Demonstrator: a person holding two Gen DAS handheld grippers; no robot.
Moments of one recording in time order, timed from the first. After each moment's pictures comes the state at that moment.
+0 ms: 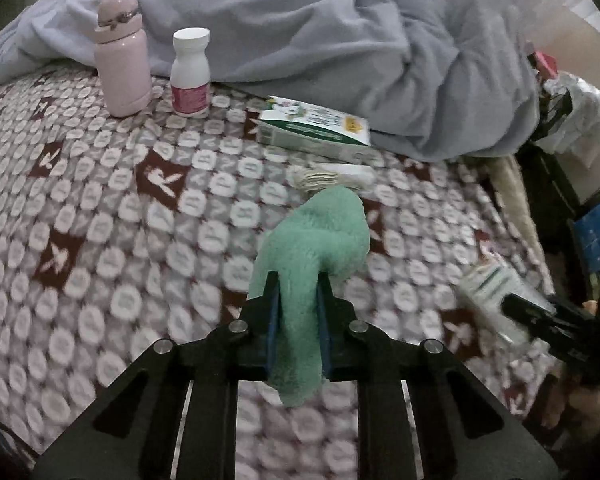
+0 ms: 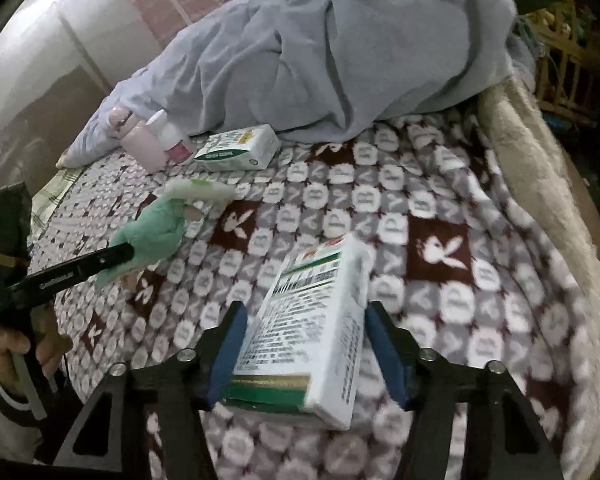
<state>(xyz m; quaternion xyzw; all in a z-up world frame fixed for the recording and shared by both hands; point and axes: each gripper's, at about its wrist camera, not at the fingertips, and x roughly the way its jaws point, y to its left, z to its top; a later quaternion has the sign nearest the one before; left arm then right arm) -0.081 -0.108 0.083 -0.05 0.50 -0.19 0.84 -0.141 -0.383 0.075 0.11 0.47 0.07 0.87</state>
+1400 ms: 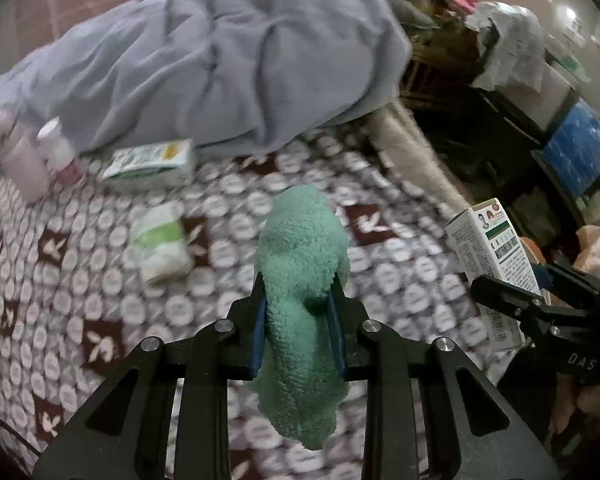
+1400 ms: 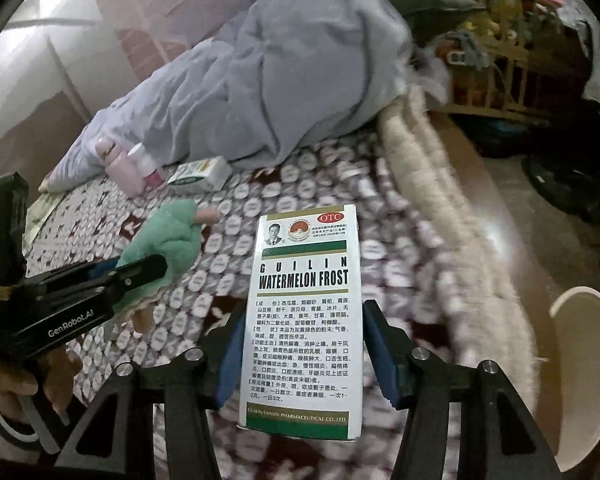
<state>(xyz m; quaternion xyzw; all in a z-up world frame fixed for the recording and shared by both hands) -0.135 -0.271 0.120 0.06 0.45 -0.28 0.85 -0.211 -0.438 0.110 0.11 0.42 -0.01 0.90</state>
